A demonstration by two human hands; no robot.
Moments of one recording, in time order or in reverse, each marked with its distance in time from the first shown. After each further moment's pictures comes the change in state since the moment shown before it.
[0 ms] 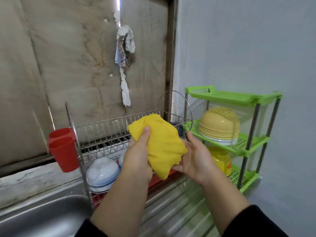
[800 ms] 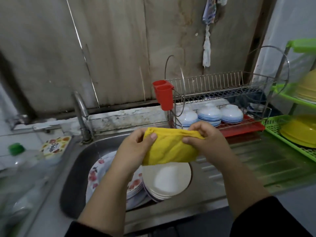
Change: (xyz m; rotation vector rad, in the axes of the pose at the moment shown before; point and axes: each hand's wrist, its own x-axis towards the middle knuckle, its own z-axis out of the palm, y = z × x) left_hand -0.173 0.063 -0.224 0.805 0.220 0.378; right_hand -0.078 0.123 0.149 -0.575 -0.187 -0.331
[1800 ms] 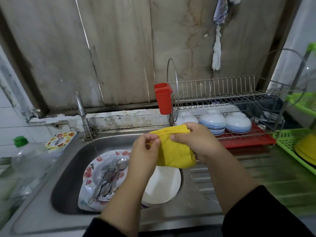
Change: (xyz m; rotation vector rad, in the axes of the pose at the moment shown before) left_hand 0.016 -0.014 0.080 0.244 0.373 -0.053; right_hand 0.045 -0.002 -0.024 0.139 -0.223 0.249
